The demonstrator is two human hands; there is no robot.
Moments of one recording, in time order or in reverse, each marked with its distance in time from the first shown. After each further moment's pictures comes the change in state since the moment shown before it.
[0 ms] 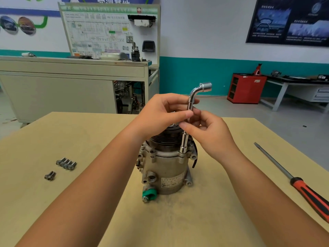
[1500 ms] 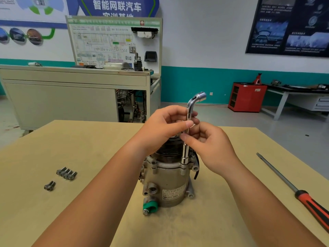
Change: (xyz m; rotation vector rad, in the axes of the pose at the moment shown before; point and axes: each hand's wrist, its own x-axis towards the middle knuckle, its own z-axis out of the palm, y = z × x) left_hand -0.004 -0.005 0.003 -0.136 0.057 -0.040; right_hand 0.001 -0.002 0.003 -0.042 -0.012 -0.003
